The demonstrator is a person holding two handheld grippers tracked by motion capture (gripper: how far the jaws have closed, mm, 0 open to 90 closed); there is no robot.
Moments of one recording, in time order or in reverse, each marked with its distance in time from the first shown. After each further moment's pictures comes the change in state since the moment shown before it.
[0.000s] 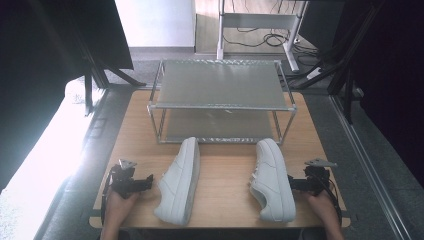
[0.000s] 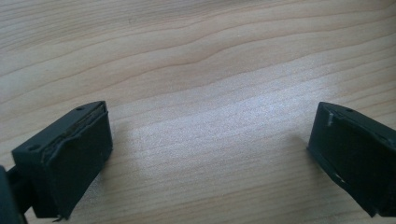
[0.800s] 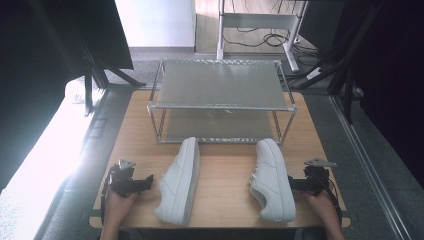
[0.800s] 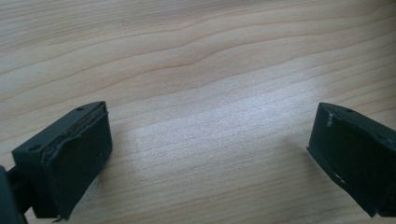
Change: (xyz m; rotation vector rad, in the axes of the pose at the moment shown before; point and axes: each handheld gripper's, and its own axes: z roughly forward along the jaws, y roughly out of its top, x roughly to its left) left arm 0.003 -0.001 -0.002 -0.018 -0.046 -0.008; right arm 0.000 0.000 0.001 0.000 0.010 -0.013
